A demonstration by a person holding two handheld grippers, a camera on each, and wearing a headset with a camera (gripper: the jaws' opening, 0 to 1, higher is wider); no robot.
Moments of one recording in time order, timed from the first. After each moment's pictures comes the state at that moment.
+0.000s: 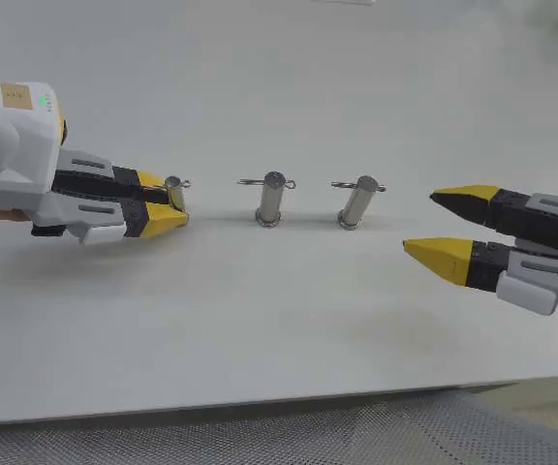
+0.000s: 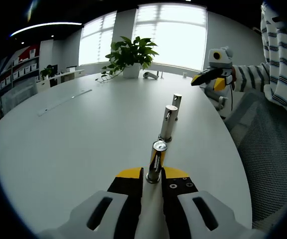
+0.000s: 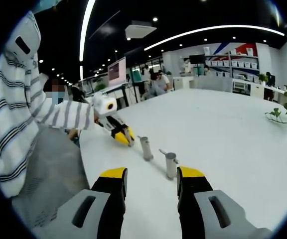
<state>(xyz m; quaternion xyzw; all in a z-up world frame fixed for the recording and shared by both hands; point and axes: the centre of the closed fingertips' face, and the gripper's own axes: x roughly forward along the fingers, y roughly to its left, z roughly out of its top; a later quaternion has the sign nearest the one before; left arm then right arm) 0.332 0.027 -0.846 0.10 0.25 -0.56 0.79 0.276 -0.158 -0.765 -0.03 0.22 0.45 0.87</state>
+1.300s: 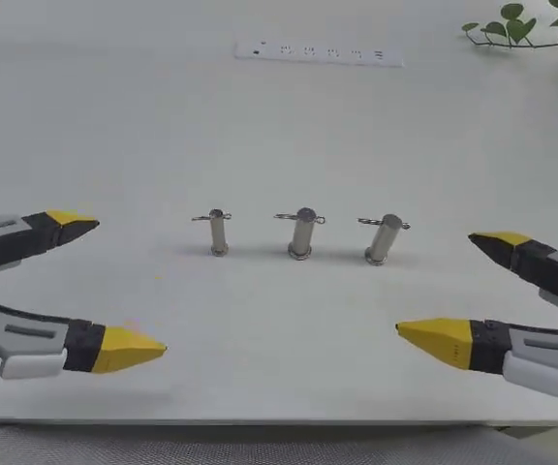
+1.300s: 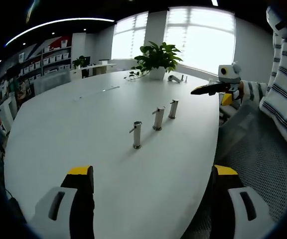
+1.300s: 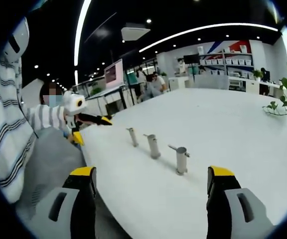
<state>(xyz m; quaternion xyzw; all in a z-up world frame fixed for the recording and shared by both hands) 0.241 0.088 -0.800 0.07 0.28 -0.43 0.86 0.252 -0.153 -0.769 0.00 0.22 0.43 0.88</state>
